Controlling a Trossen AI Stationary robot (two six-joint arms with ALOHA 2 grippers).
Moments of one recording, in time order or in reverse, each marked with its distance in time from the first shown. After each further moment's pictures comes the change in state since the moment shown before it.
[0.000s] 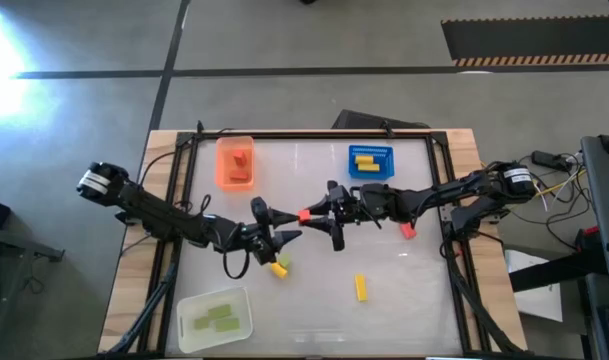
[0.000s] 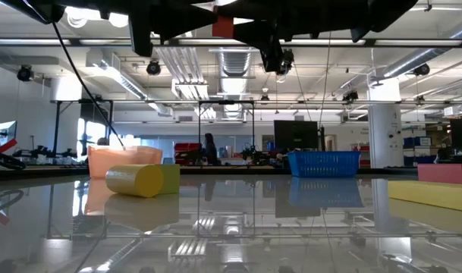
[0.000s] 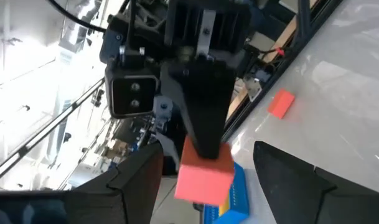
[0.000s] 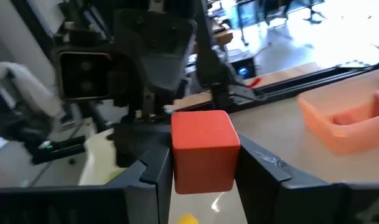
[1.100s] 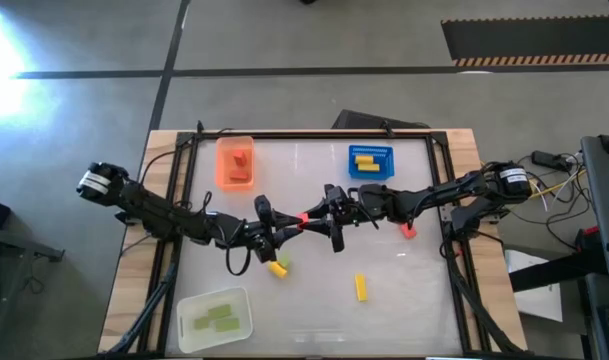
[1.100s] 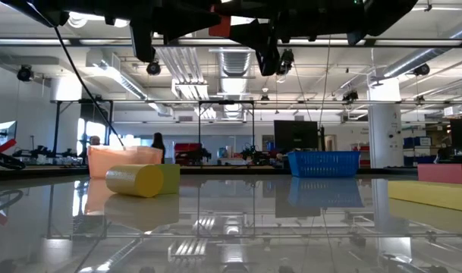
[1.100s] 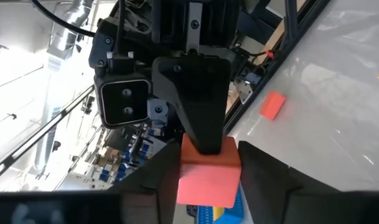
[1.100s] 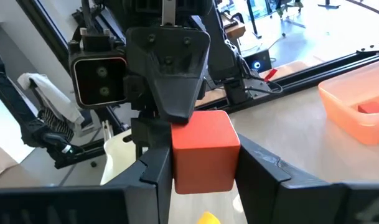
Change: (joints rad) left arm 0.048 0.000 0.000 -0.024 0.079 -0.004; right arm 0.005 0.034 0.001 0.041 -0.053 0.080
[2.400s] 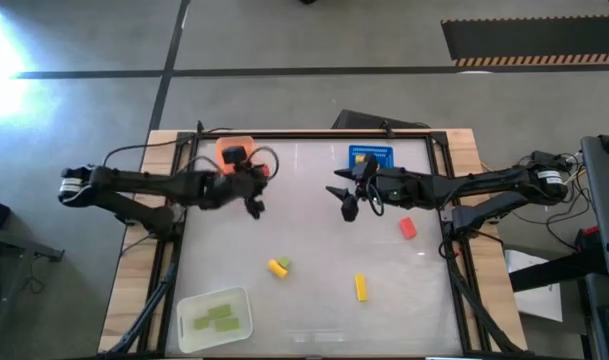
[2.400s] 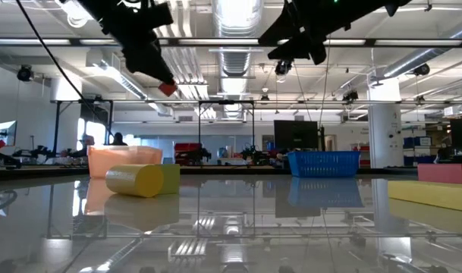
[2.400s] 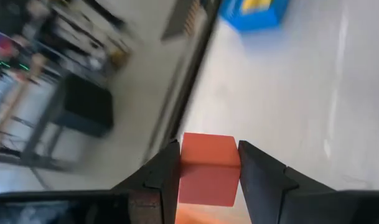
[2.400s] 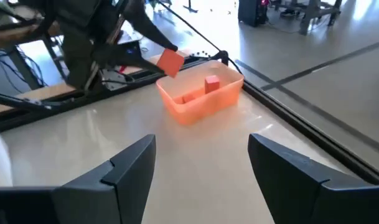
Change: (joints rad) left arm 0.327 -0.208 0.243 -1.157 -0.213 -0.827; right arm -0.072 -0.311 0.000 -0.544 0.442 -0.166
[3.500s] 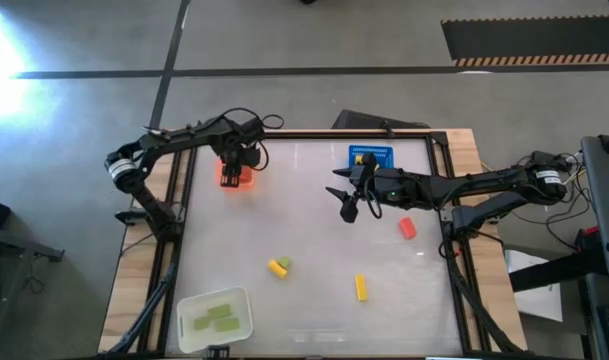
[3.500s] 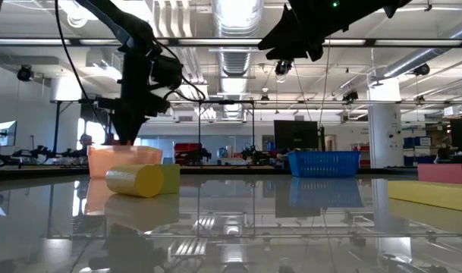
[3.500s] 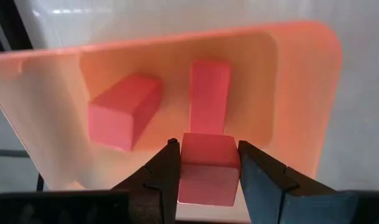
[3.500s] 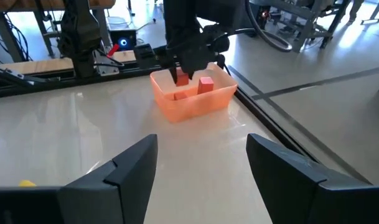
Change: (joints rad) left arm 0.635 0.447 0.297 -0.665 0.501 0.458; right arm -0.002 0.015 0.000 0.008 0.011 -0.160
